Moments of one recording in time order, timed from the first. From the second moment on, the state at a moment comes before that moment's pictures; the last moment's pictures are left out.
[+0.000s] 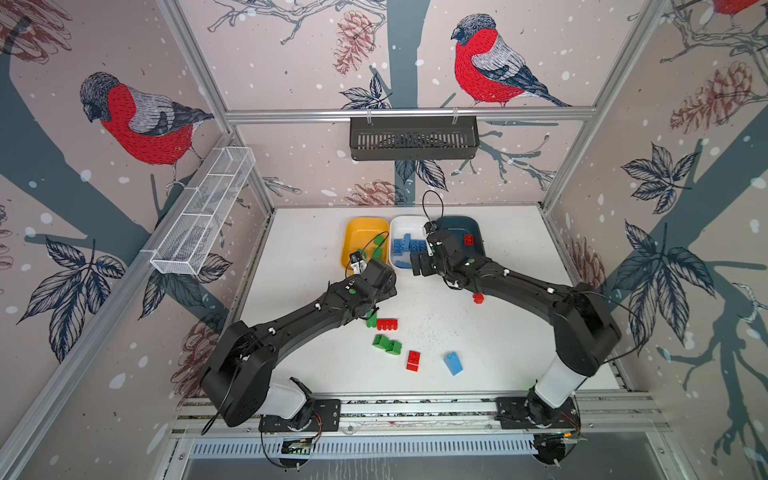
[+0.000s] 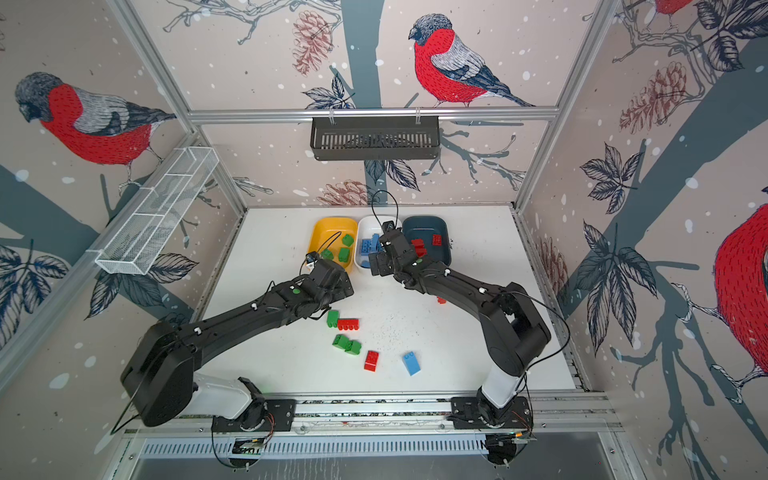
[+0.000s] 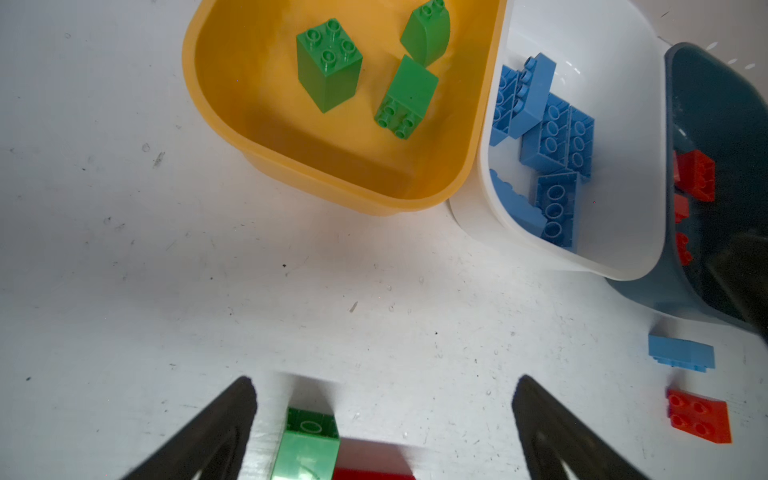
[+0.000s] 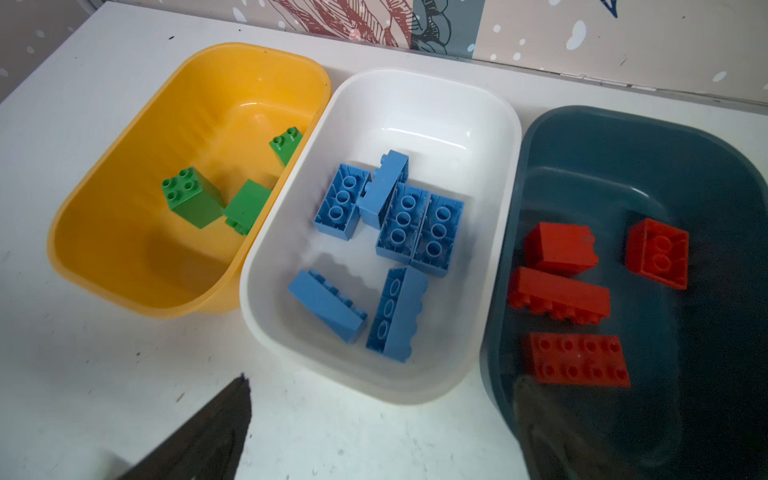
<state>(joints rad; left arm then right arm) -0.70 1.43 0.90 -0.44 -0.34 -0.92 0.71 1.65 1.14 -0.17 0.18 0.27</state>
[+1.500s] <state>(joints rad) -0.69 1.61 0.84 -0.52 -0.17 -0.73 0.61 1.28 0.78 0.12 -0.02 0.36</state>
